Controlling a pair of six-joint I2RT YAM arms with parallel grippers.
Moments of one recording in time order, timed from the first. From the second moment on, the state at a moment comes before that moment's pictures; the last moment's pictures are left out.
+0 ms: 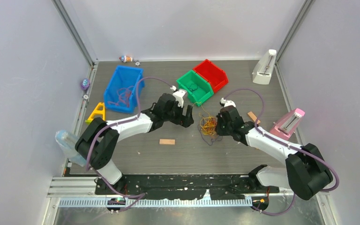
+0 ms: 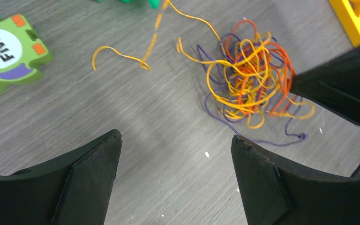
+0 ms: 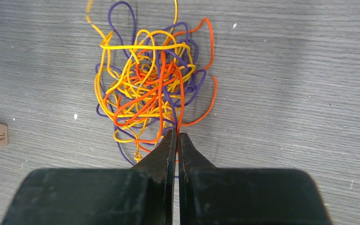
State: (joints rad) left arm -0.69 1.62 0.89 0.12 0.20 -0.29; right arm 0.53 1.24 0.59 -0.20 0.12 0.44
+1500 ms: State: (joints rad) left arm -0.61 0.85 0.60 -0.15 -0.13 -0.37; right arm 0.52 1.22 0.64 -0.24 0.15 0.39
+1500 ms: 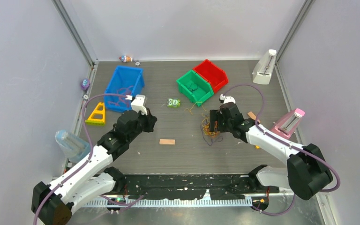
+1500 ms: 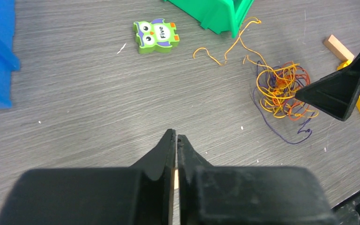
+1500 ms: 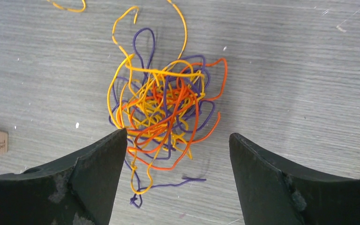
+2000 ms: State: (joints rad) left arm -0.61 1.04 0.66 -0.13 0.02 -0.39; right arm 0.48 1.35 0.70 -0.23 0.12 0.39
